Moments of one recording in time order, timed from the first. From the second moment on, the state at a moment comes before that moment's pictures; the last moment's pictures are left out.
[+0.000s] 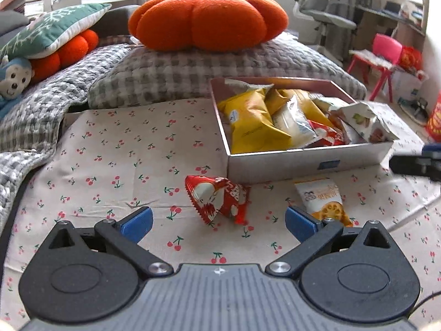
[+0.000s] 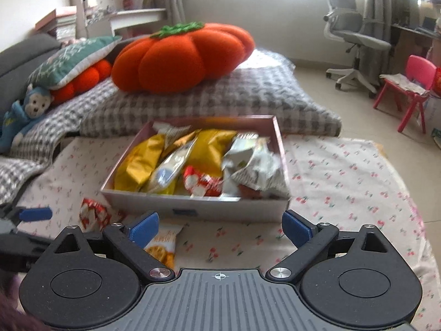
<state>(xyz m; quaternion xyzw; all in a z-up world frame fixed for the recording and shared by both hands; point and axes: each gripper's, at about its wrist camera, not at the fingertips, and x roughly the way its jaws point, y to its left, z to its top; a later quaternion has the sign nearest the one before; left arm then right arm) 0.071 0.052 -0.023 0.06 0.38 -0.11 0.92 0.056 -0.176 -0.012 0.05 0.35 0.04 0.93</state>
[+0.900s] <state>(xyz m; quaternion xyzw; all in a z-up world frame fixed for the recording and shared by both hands) 0.093 0.059 -0.058 -0.05 0.35 -0.14 0.92 0.070 -0.129 -0.079 -0.01 0.39 0.15 0.91</state>
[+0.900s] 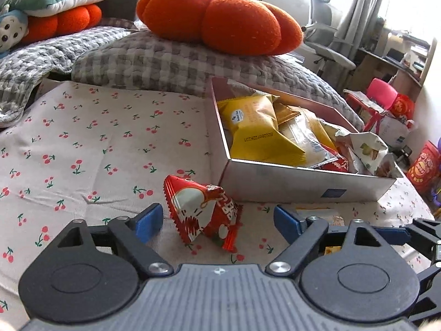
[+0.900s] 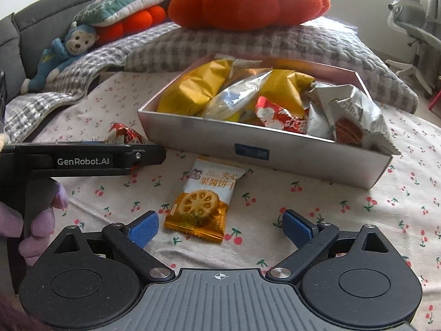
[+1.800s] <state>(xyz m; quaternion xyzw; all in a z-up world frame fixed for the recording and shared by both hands) 0.098 0.071 -0.052 -0.07 0.38 -0.12 0.91 0.074 -0.110 -0.083 -0.05 0.35 0.14 0.92</state>
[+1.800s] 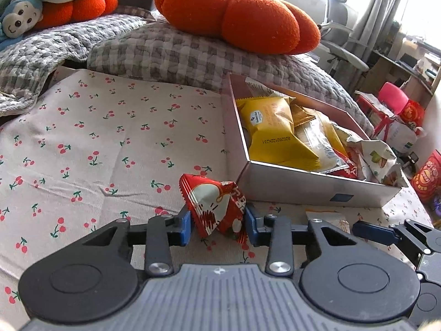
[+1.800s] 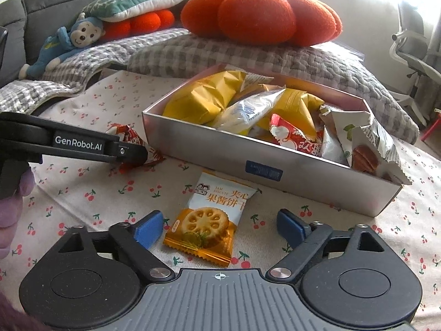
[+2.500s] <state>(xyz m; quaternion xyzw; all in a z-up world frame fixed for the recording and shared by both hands) 0.088 0.068 -0.041 -0.08 0.43 -0.10 0.89 0.071 -0.125 -0.066 0.01 0.37 0.15 0.92</state>
